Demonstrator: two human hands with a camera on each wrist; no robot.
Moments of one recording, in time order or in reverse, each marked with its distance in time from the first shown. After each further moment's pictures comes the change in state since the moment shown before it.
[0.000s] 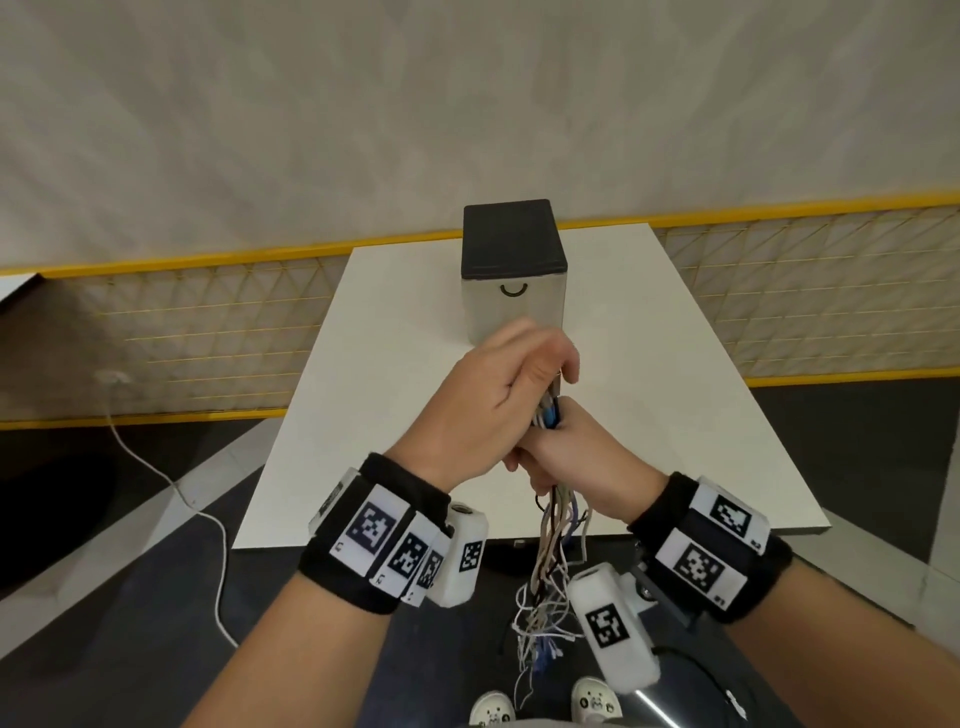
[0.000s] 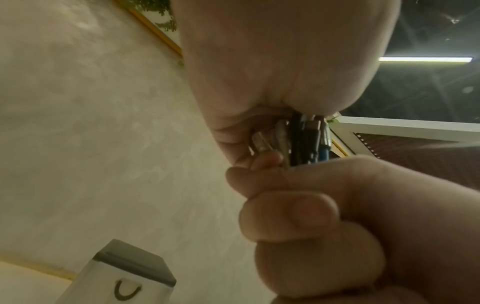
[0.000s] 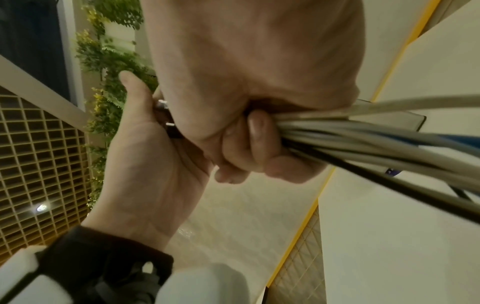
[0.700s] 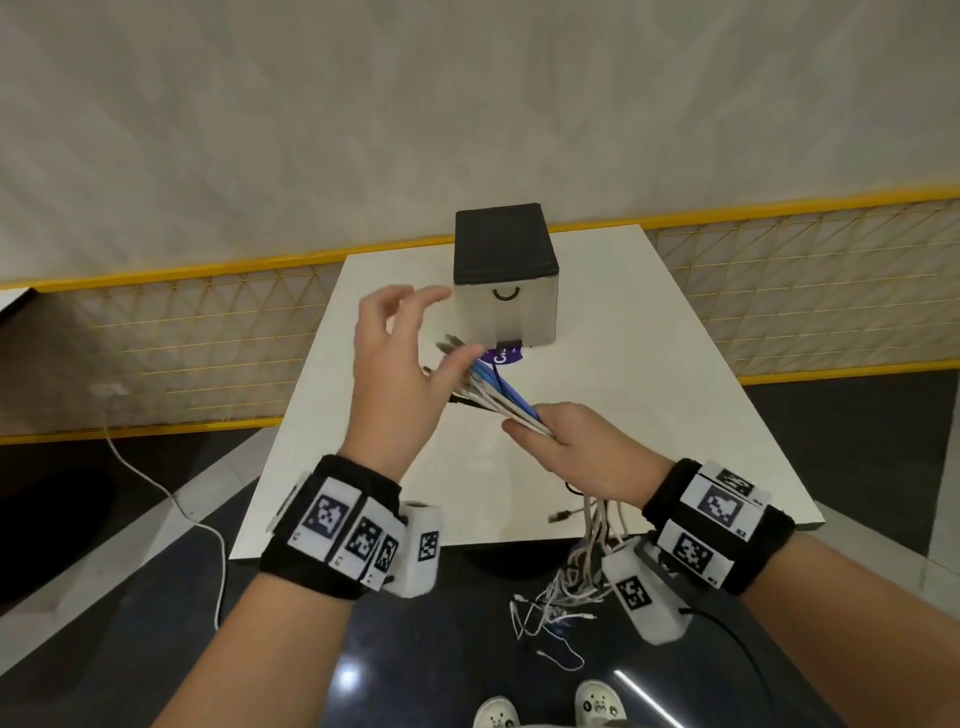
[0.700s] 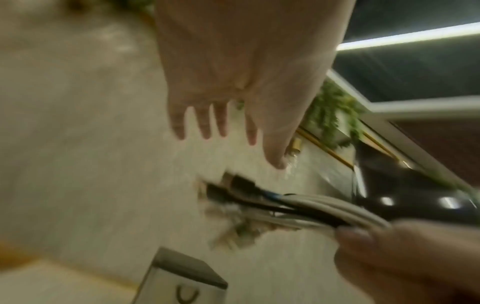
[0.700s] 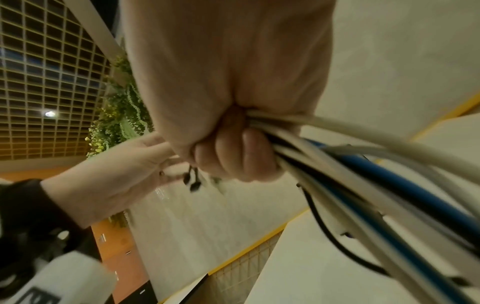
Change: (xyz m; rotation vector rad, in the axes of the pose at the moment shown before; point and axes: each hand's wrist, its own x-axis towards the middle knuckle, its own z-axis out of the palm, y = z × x) left_hand -0.003 -0.044 -0.024 0.306 0.388 -0.221; right_hand 0.007 0.020 -0.025 -0.503 -0.050 -0.166
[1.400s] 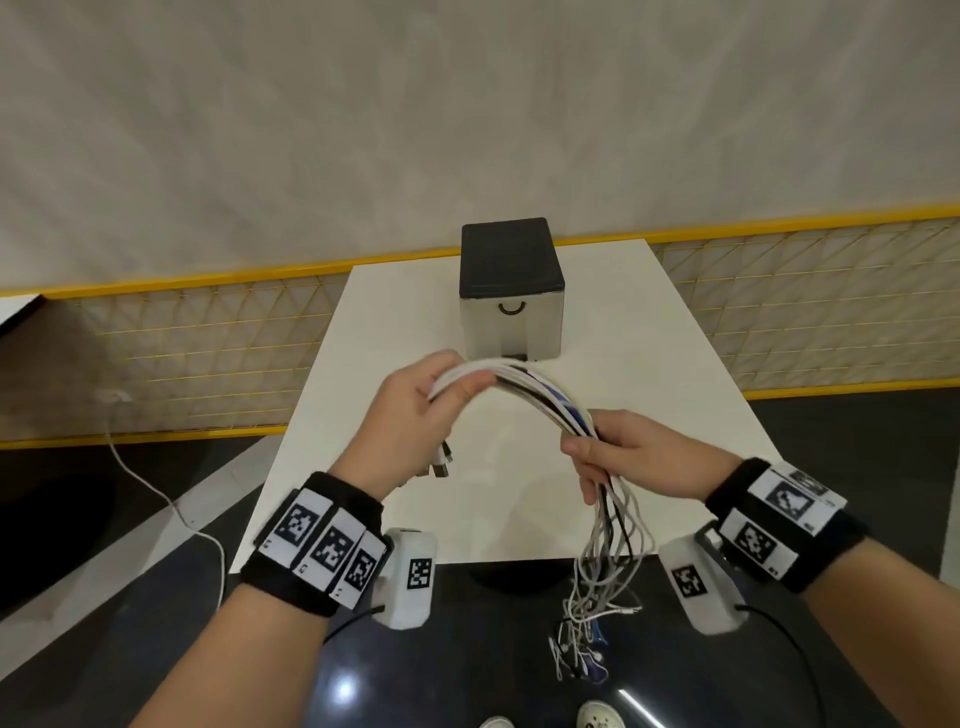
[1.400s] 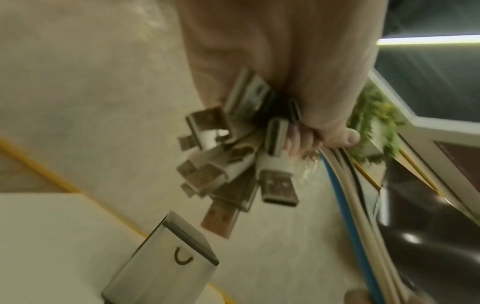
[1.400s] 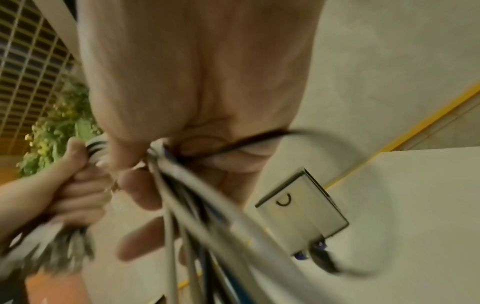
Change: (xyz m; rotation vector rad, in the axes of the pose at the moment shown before) left_hand -0.004 -0.002 -0.005 -0.362 -0.291 -0.109; right_hand -0.006 0.032 -0.041 0.234 -0.186 -0.045
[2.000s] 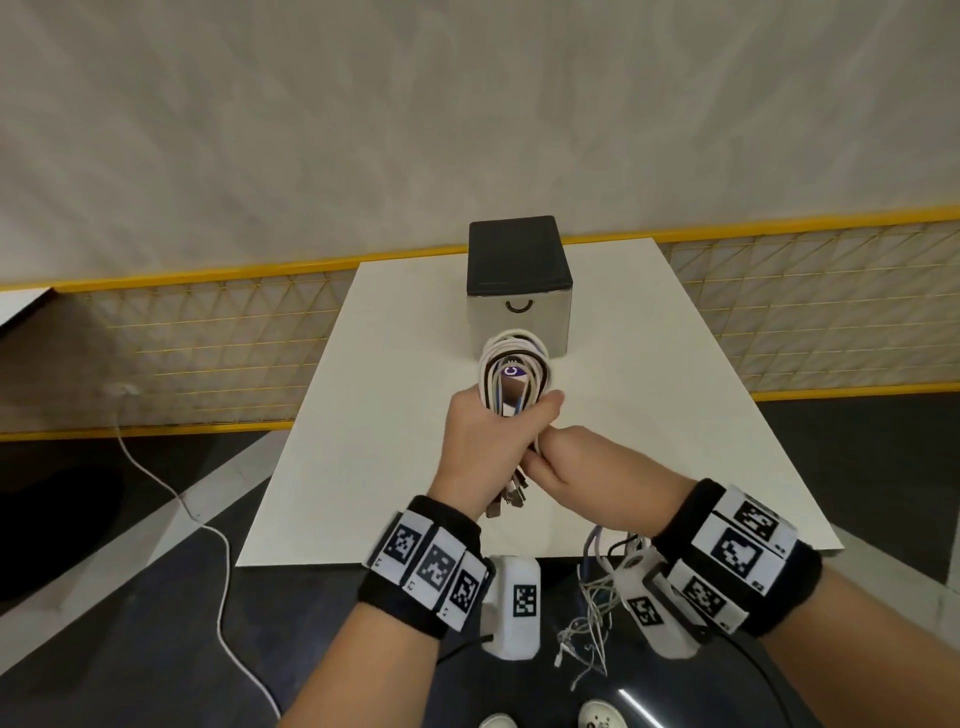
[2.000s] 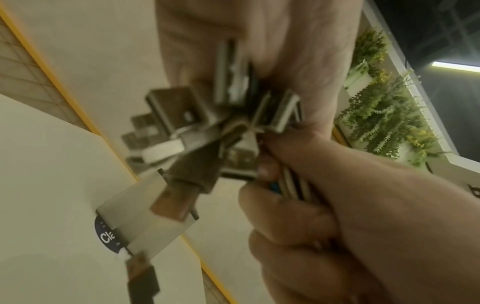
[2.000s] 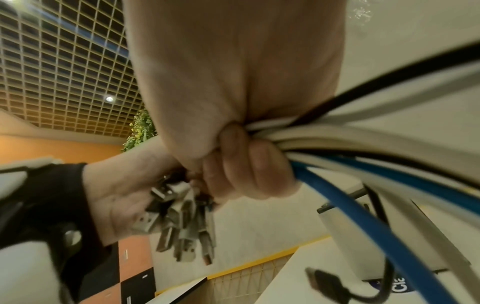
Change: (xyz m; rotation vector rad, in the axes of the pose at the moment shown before) left_hand -0.004 0.008 0.065 -0.304 0.226 -0.311; right_hand 0.017 -0.033 0.046 -0.588 0.094 -0.022
